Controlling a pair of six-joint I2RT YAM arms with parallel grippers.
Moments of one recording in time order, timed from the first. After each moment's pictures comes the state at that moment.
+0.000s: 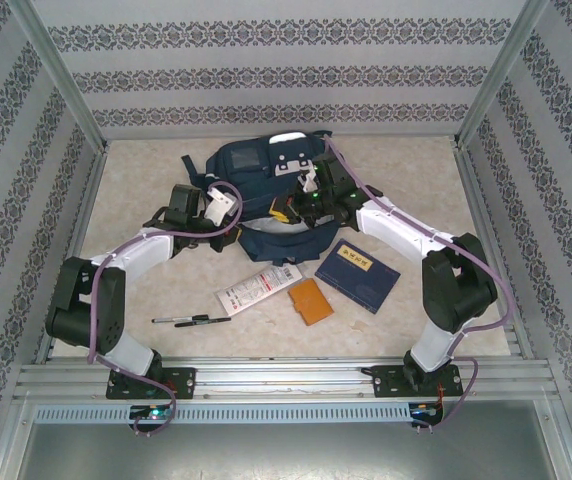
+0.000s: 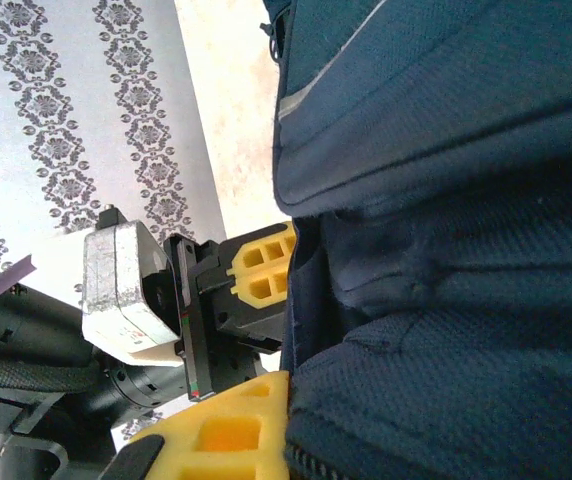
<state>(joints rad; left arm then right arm) -0.22 1.56 0.91 -0.19 0.53 0.21 0.51 1.73 1.31 -0.27 -0.68 1.14</state>
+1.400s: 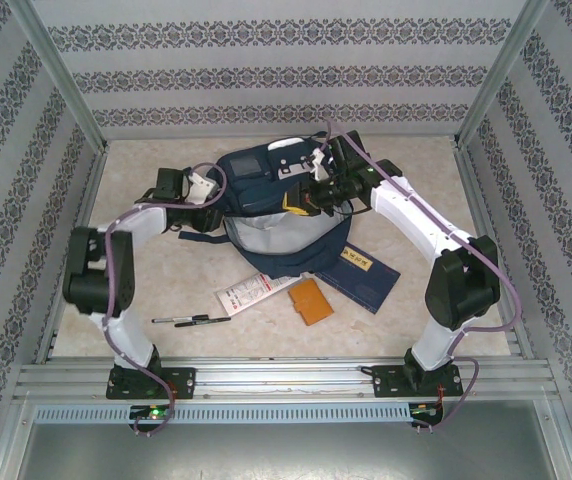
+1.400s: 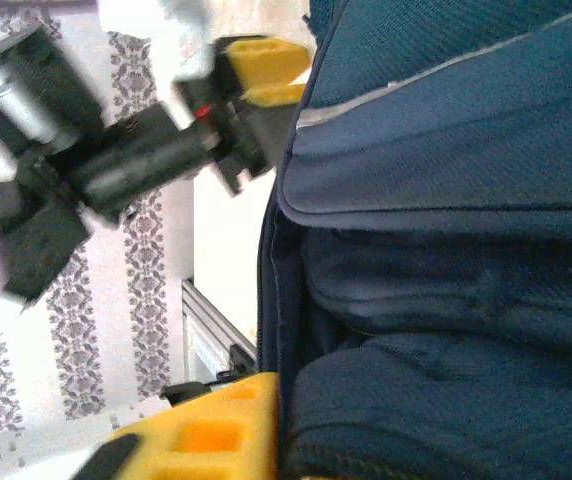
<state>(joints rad) -0.05 1.72 1.08 -0.27 0.43 0.28 0.42 1.73 1.52 -0.69 -0.79 0.71</state>
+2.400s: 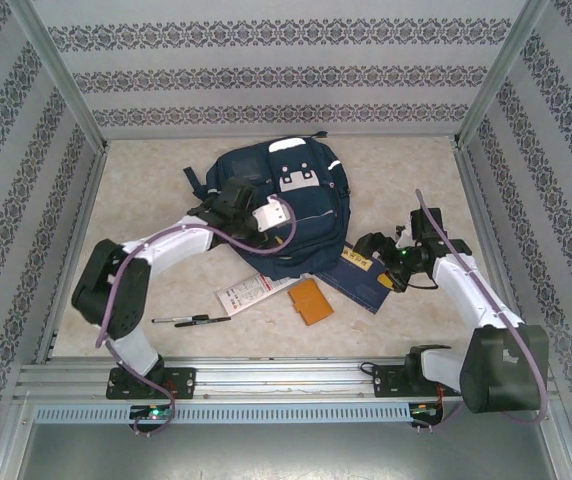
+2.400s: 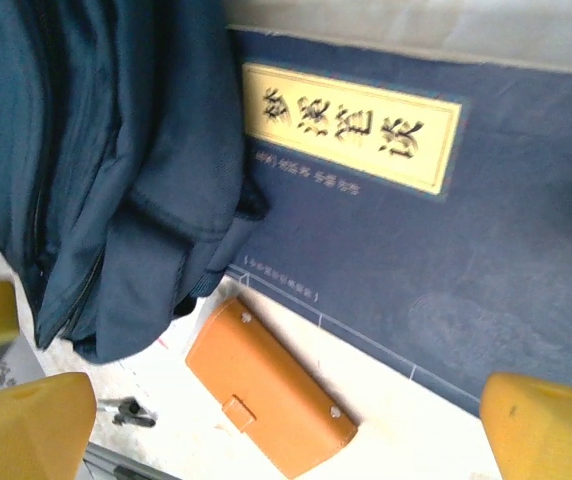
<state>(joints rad) -0.50 1.74 1.16 -0.27 0.32 0.59 0.02 1.19 0.73 -0.70 -0.57 0.69</state>
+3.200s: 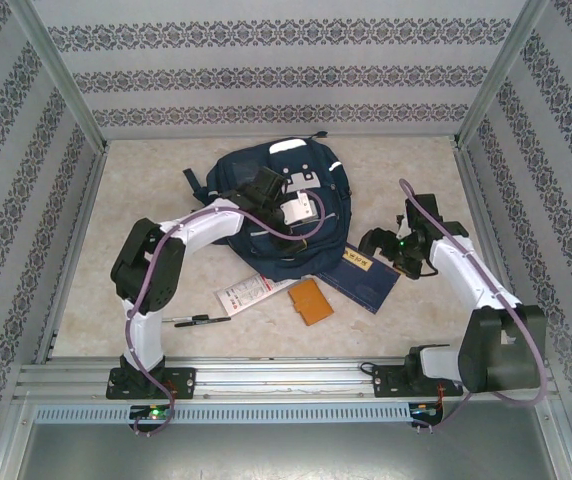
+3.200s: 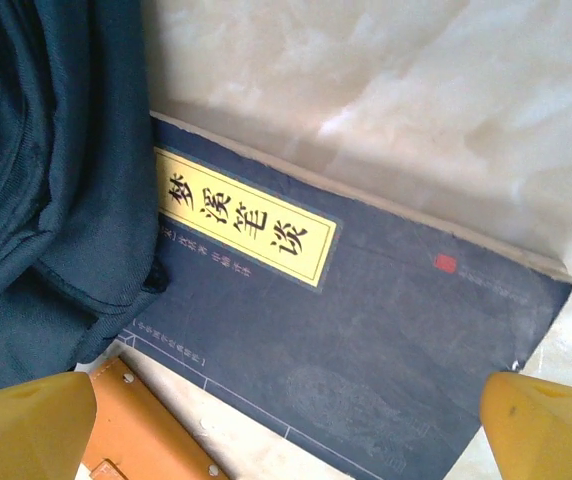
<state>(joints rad) -0.57 1.96 1.44 -0.41 0.39 0.63 0.04 1.31 0.88 -0.79 -0.31 0.49</state>
